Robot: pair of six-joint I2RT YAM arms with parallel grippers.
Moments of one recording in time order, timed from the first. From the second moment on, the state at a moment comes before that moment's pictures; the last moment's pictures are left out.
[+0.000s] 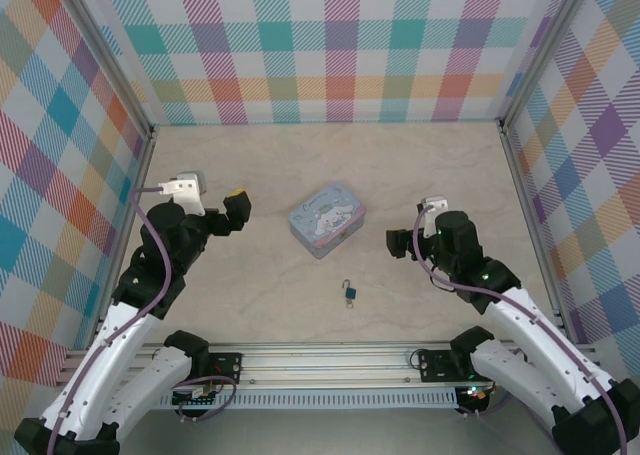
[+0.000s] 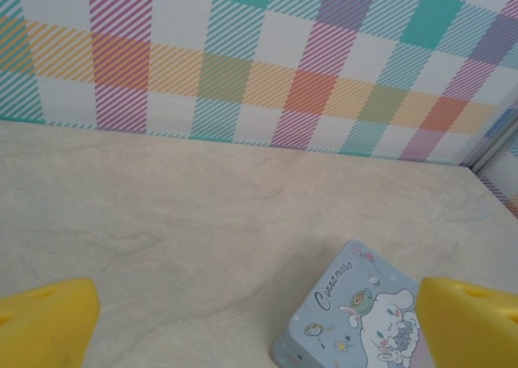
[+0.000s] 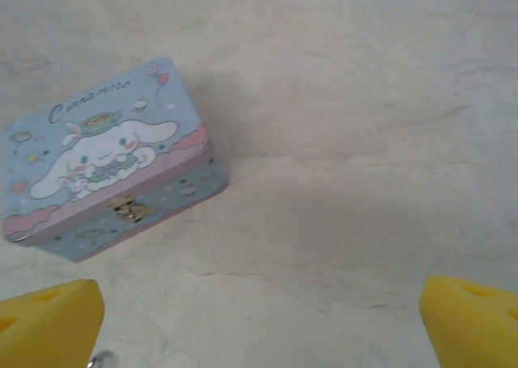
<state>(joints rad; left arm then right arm) -0.36 0.70 0.80 -0.33 -0.12 -0.29 0.48 0.77 0.62 -0.41 0.11 0.21</state>
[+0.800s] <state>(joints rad) -0.36 0.73 0.81 -0.37 -0.20 -0.29 0.05 0.95 0.25 0.18 -0.01 0.12</state>
